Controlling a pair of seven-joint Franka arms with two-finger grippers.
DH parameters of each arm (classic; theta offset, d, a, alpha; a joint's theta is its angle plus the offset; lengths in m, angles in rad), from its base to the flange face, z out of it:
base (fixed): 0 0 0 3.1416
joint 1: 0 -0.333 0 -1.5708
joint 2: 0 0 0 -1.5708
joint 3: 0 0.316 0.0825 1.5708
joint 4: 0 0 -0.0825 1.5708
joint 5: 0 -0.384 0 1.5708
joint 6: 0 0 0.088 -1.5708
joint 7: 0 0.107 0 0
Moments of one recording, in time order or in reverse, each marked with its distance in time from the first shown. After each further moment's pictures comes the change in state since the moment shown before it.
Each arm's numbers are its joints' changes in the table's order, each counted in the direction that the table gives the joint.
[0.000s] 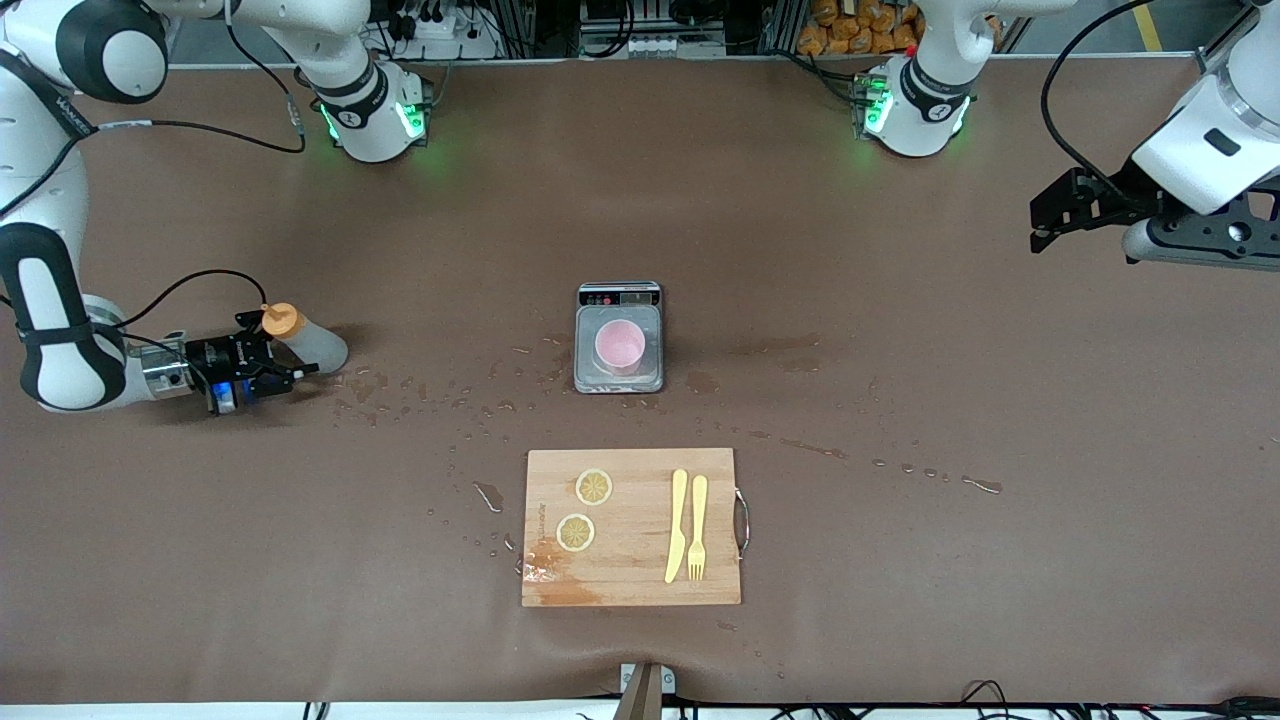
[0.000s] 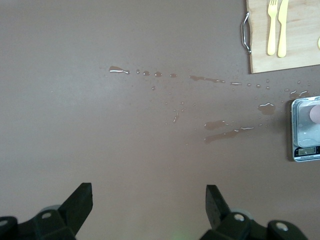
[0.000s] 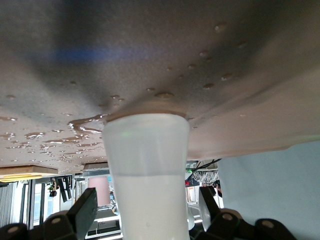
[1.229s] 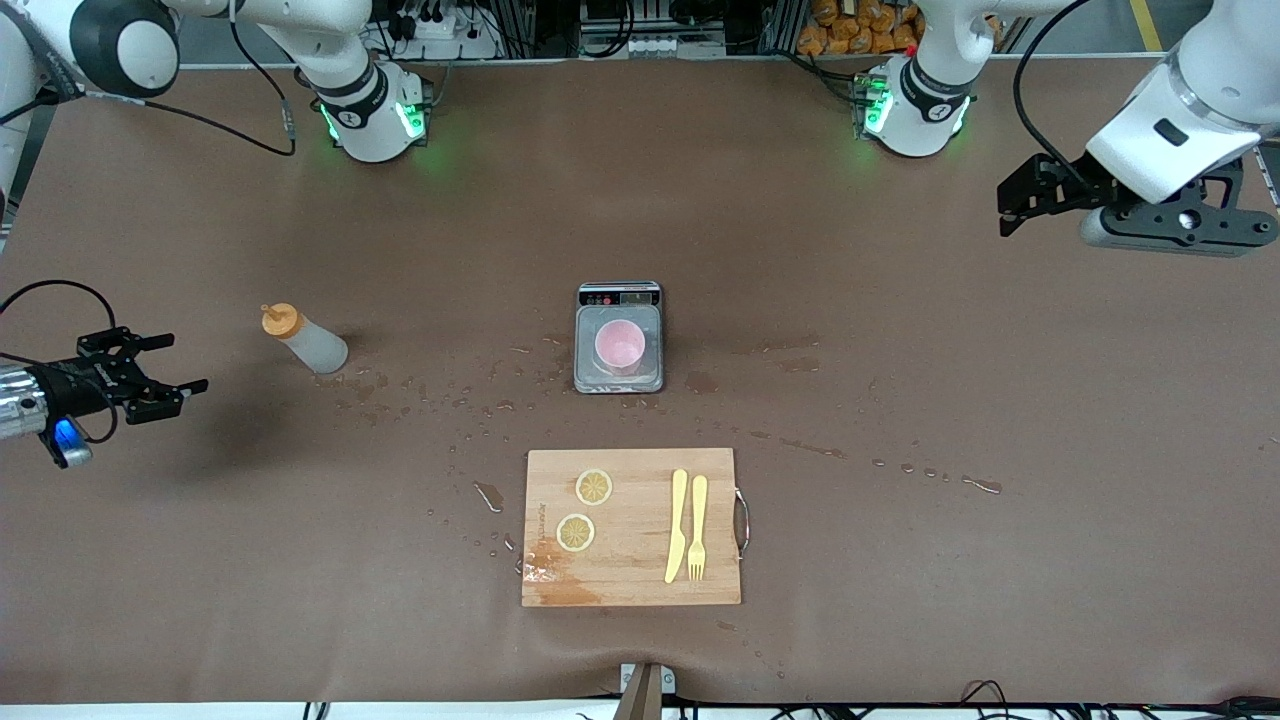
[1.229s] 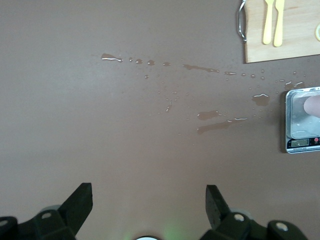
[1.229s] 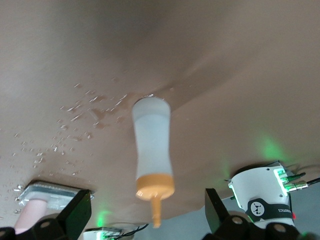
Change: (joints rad) left arm -0.028 0.007 -0.060 0.000 0.004 0.043 -0.064; right arm -0.098 0.059 0.024 0.574 0.407 0.266 -0.014
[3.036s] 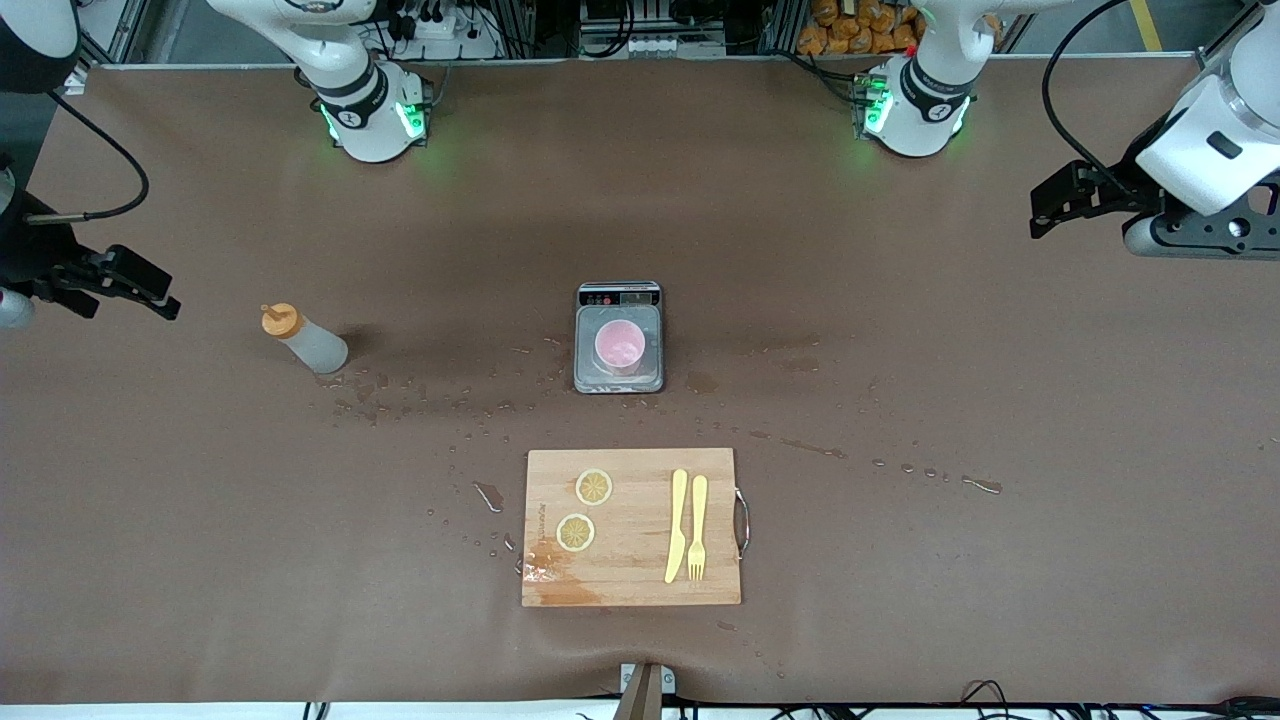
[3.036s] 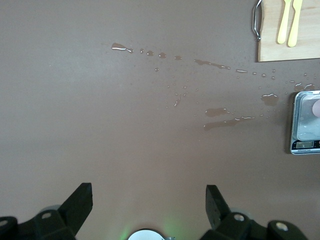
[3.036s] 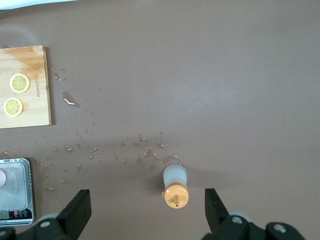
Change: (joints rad) left arm -0.089 0.002 -0.044 -0.003 0.005 0.022 0.003; right arm -0.272 0.783 0.038 -0.572 0.267 -0.589 -0.453
